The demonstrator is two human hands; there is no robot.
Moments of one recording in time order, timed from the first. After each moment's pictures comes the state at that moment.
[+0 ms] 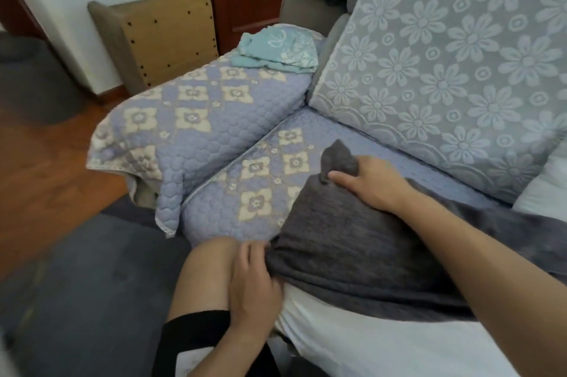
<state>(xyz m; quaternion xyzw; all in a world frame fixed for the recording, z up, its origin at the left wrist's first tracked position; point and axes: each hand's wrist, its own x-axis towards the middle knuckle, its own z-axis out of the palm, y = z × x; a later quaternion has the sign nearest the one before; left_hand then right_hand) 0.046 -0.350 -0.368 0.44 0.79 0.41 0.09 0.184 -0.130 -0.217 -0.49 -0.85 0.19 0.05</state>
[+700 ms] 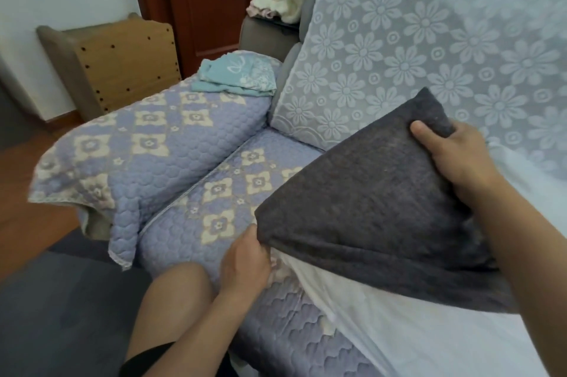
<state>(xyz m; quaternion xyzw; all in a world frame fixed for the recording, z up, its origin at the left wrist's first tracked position) 0.059 -0.273 -0.320 0.44 0.79 0.36 0.21 0.309 -0.123 -0.108 -0.58 -0.64 0.28 0.42</state>
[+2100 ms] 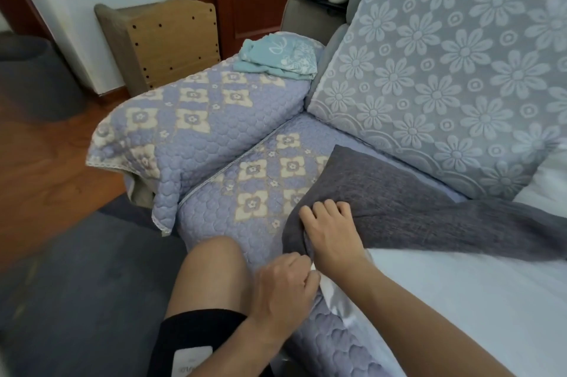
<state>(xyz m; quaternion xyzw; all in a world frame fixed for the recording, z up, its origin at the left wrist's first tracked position) 0.083 -0.335 -0.340 0.61 0.71 0.36 -0.03 0.166 -0.216 -0.297 -0.36 -0.93 -0.09 0.01</state>
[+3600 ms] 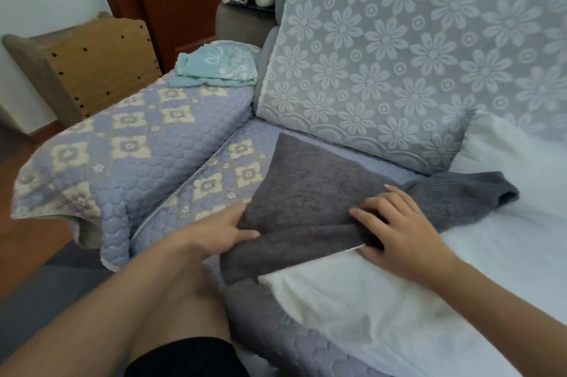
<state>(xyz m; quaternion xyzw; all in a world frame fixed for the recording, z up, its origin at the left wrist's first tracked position) -0.023 -0.242 -0.286 0.54 0.56 0.25 0.58 0.340 -0.195 -0.250 -0.30 -0.92 -0.15 0.19</state>
